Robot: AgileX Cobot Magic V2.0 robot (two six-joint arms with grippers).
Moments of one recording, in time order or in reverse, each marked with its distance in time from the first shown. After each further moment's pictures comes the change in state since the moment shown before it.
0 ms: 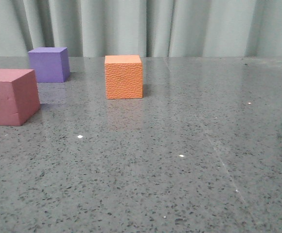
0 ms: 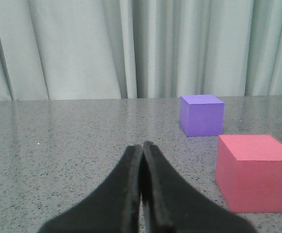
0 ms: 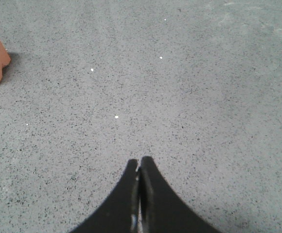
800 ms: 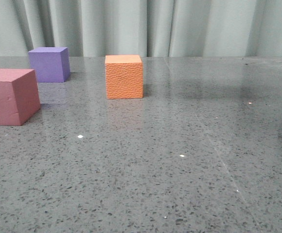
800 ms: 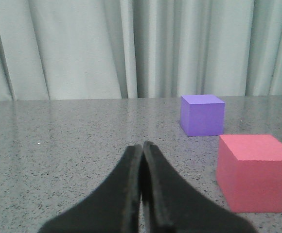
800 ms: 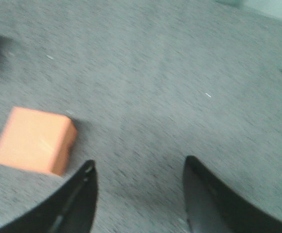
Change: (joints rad) left arm 0.000 0.000 0.000 0.000 0.000 0.000; right arm 0.137 0.986 -0.870 0.007 0.151 -0.034
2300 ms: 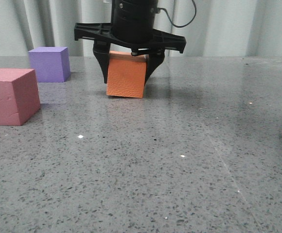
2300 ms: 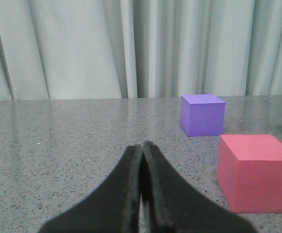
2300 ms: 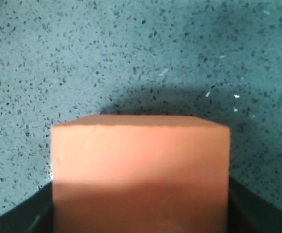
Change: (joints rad) left arm 0.000 0.000 0.000 0.000 0.000 0.000; right arm 0.053 0.541 -0.276 0.260 -0.010 0.256
